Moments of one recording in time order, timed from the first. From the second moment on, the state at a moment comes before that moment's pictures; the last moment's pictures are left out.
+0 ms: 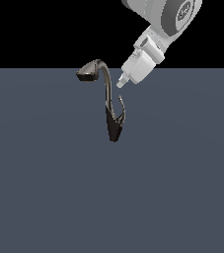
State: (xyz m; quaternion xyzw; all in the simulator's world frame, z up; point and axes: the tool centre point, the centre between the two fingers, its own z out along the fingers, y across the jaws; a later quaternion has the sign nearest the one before) arm 0.061 -0.028 0.235 -0.69 0.64 0.22 0.26
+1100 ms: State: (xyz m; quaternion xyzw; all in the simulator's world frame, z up) arm 0.086 -0.049 0.179 -0.58 0.72 0.24 0.30
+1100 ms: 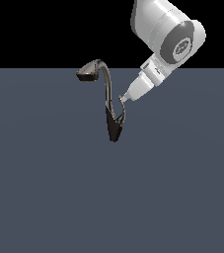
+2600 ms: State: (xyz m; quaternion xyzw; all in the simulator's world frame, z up) arm 0.016 -0.033 0.184 -0.59 0.71 0.23 0.30
